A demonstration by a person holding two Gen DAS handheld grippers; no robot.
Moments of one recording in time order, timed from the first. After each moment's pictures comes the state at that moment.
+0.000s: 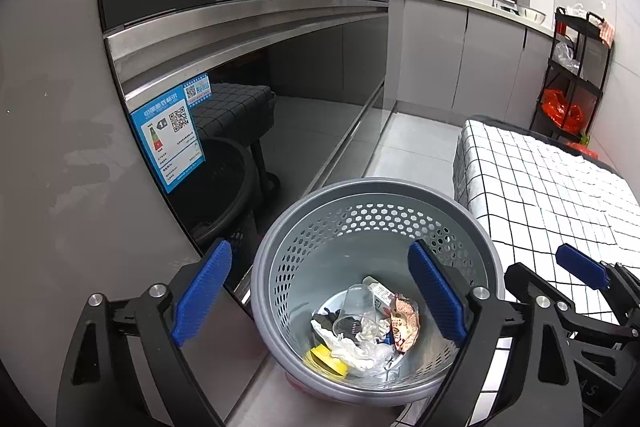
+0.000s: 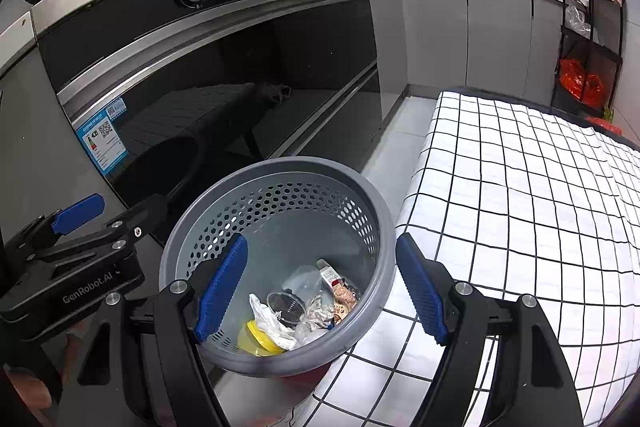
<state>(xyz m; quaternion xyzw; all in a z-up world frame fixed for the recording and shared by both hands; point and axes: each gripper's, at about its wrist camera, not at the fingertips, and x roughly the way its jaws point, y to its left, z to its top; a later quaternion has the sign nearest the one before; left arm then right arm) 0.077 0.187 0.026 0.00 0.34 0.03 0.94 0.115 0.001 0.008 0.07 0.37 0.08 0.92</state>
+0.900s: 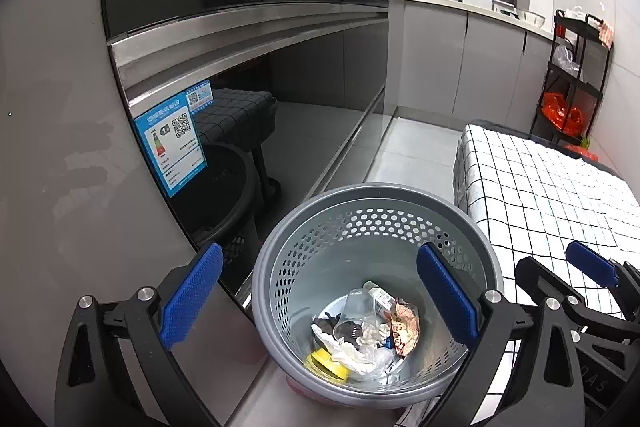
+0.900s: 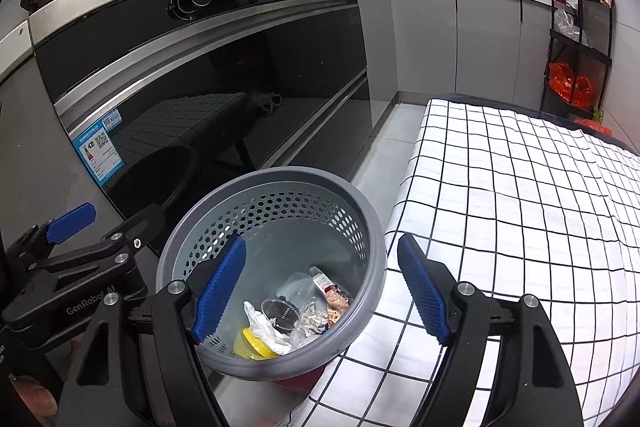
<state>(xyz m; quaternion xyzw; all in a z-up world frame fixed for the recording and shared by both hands) 0.075 0.186 0.029 0.01 0.33 0.04 0.94 0.111 -0.001 0.016 0.07 0.35 0.05 0.93</state>
